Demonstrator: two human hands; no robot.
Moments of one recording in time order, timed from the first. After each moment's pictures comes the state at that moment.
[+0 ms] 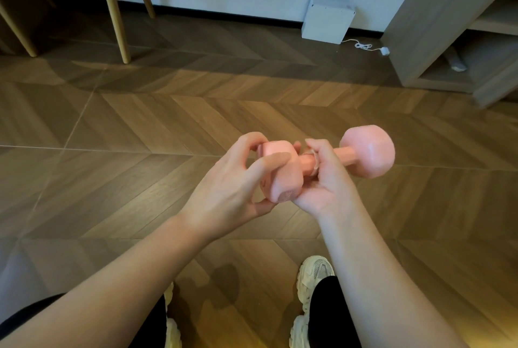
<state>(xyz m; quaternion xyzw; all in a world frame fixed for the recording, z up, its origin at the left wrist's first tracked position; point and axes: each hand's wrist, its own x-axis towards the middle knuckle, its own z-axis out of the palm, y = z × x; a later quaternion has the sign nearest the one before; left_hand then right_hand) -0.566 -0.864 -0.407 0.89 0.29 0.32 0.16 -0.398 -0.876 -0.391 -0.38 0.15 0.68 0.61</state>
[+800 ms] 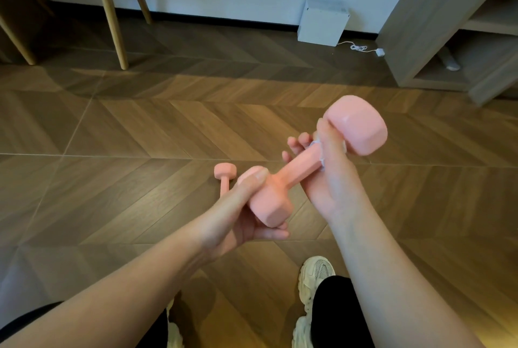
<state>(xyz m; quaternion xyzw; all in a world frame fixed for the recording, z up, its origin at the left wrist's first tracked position) -0.561 -0.890 -0.399 0.31 0.34 0.22 0.86 -0.403 -0.890 -0.360 -0.50 -0.09 0.55 0.67</state>
